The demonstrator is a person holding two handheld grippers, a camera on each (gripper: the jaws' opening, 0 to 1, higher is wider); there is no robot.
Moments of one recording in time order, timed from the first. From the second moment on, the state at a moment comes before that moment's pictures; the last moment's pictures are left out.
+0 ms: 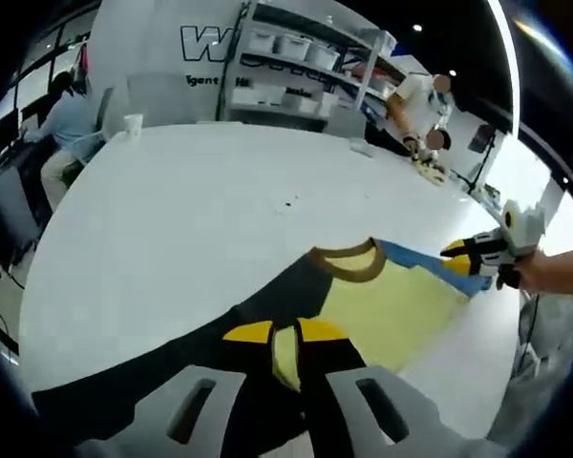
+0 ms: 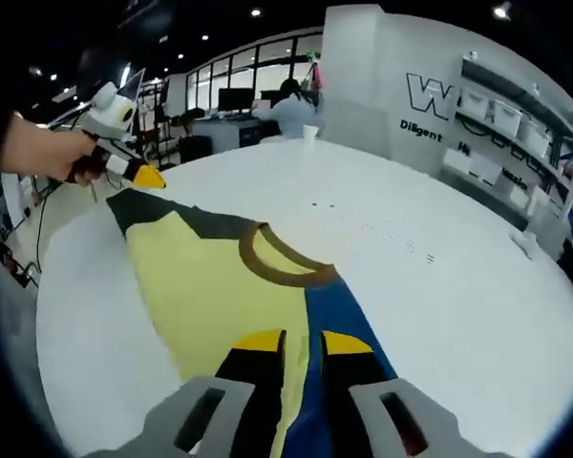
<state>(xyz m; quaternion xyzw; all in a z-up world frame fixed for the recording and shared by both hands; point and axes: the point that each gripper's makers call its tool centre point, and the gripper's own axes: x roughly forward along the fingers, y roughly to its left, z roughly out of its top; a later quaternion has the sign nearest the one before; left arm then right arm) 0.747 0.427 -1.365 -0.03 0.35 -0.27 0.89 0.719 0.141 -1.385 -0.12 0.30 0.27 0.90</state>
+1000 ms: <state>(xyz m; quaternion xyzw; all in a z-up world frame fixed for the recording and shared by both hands) 0.679 0.424 -1.417 0.03 0.41 -0.31 0.86 0.636 0.121 -1.427 -0.10 0.37 0.31 0.87</state>
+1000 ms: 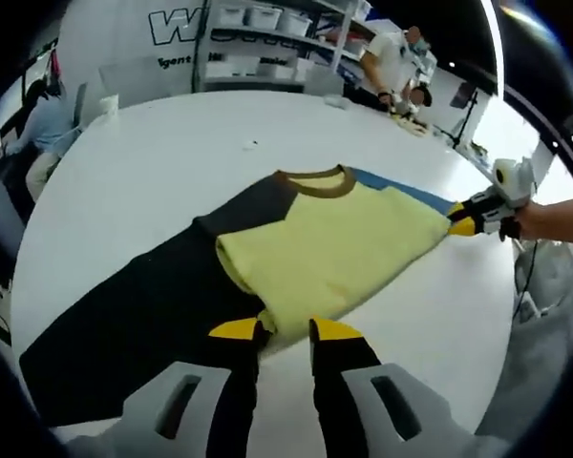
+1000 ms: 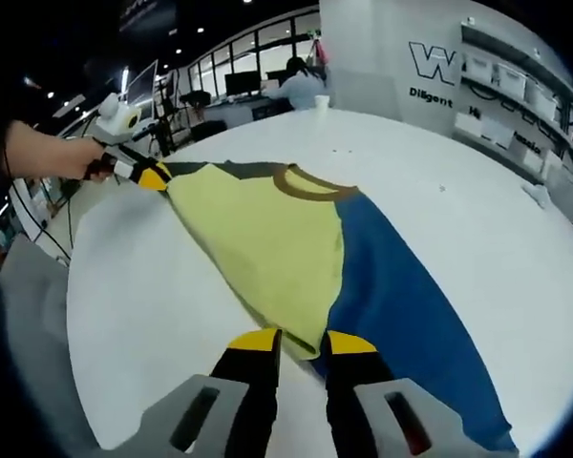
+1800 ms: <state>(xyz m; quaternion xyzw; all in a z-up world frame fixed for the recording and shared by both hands) 0.679 0.424 -1.374 -0.04 0.39 -0.31 0.87 0.643 0.133 -1.350 -0.11 0.28 0.31 0.90</state>
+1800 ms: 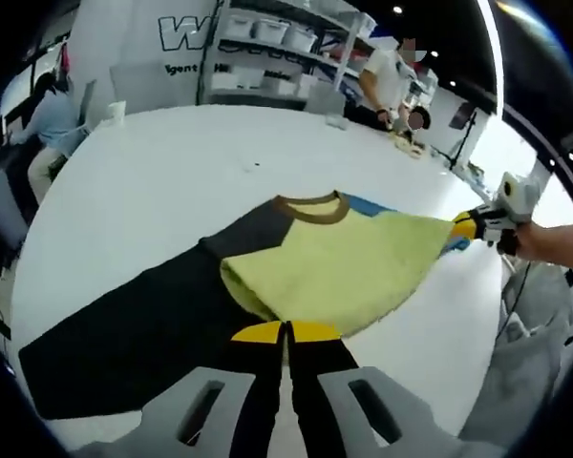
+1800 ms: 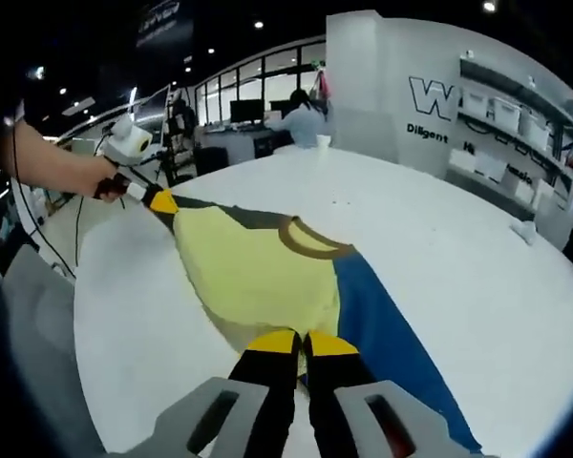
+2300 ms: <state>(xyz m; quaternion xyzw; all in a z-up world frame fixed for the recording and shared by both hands) 0.625 0.443 -1.352 -0.08 0.44 -0.34 0.83 0.578 0.131 -1.313 -0.12 0.26 0.34 0.90</state>
